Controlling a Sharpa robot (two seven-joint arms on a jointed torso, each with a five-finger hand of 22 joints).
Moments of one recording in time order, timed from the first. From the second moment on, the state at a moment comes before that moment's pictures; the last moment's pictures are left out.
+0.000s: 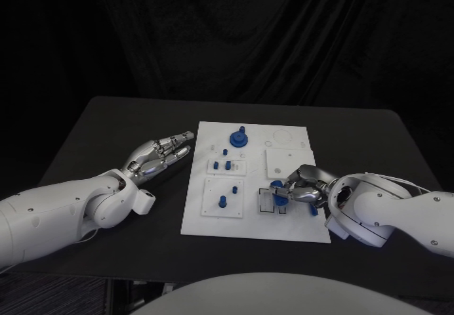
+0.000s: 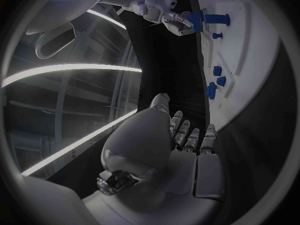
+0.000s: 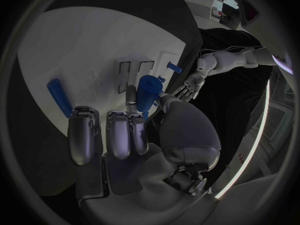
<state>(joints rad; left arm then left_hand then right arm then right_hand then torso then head) 1.08 -0.93 -0.21 1.41 -0.27 0.00 0.68 1.58 0.19 -0.19 0.28 0.56 0.41 0.10 0.05 0.04 0.14 0.10 0.13 0.03 0.00 0.11 0.00 0.00 0.17 0.03 0.23 0.02 0.10 1.18 -1.02 -0.25 1.90 -1.03 -0.40 -0.49 0.99 -0.04 0.27 0.25 0.50 0.93 0.04 0.47 0.75 1.47 -0.04 1.57 1.31 1.47 -0.11 1.50 1.31 0.03 1.47 0.00 1.46 1.31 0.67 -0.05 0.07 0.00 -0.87</state>
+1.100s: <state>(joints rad) 1.08 -0.92 -0.21 1.40 -0.27 0.01 0.68 1.58 0.19 -0.19 0.28 0.56 0.41 0.10 0.05 0.04 0.14 0.10 0.13 0.03 0.00 0.11 0.00 0.00 0.17 0.03 0.23 0.02 0.10 1.18 -0.99 -0.25 1.88 -1.06 -0.32 -0.51 0.95 -0.04 0.21 0.27 0.31 0.94 0.04 0.41 0.74 1.47 -0.03 1.57 1.31 1.47 -0.09 1.49 1.31 0.03 1.47 0.01 1.45 1.31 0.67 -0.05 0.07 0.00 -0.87</state>
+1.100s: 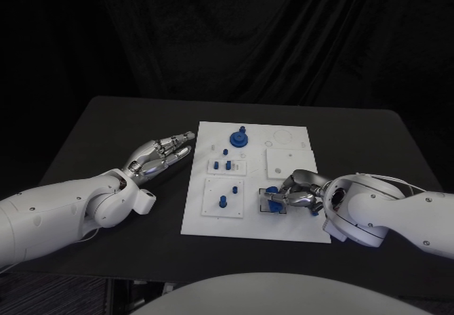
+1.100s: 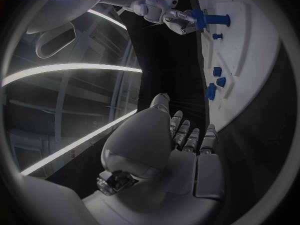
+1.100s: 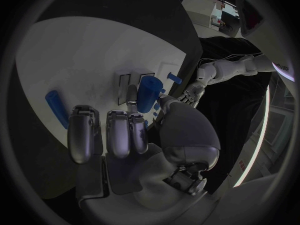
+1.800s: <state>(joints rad) 1.08 -0.92 -0.21 1.40 -0.27 0.01 0.68 1.58 0.19 -0.19 0.28 0.55 0.41 0.11 0.05 0.04 0.14 0.10 0.13 0.03 0.00 0.11 0.00 0.00 0.17 0.03 0.23 0.02 0.10 1.18 -0.98 -0.25 1.87 -1.06 -0.30 -0.51 0.89 -0.01 0.16 0.29 0.23 0.93 0.04 0.39 0.74 1.47 -0.03 1.57 1.31 1.47 -0.09 1.48 1.31 0.03 1.47 0.02 1.44 1.31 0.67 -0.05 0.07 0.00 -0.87</state>
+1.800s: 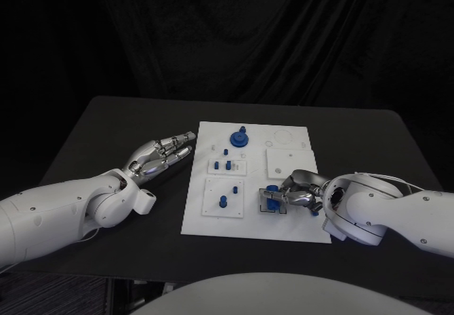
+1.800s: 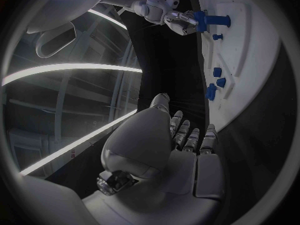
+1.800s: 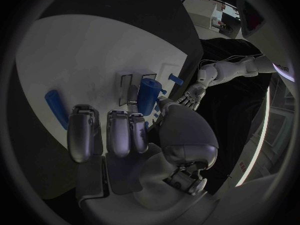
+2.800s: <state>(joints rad) 1.08 -0.92 -0.21 1.40 -0.27 0.02 0.68 1.58 0.19 -0.19 0.28 0.55 0.41 0.11 0.05 0.05 0.14 0.10 0.13 0.03 0.00 0.11 0.00 0.00 0.17 0.03 0.23 0.02 0.10 1.18 -1.01 -0.25 1.89 -1.08 -0.32 -0.45 0.96 -0.02 0.10 0.27 0.19 0.92 0.05 0.40 0.77 1.46 -0.03 1.57 1.31 1.47 -0.09 1.48 1.31 0.03 1.47 0.02 1.44 1.31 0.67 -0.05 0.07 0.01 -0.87</state>
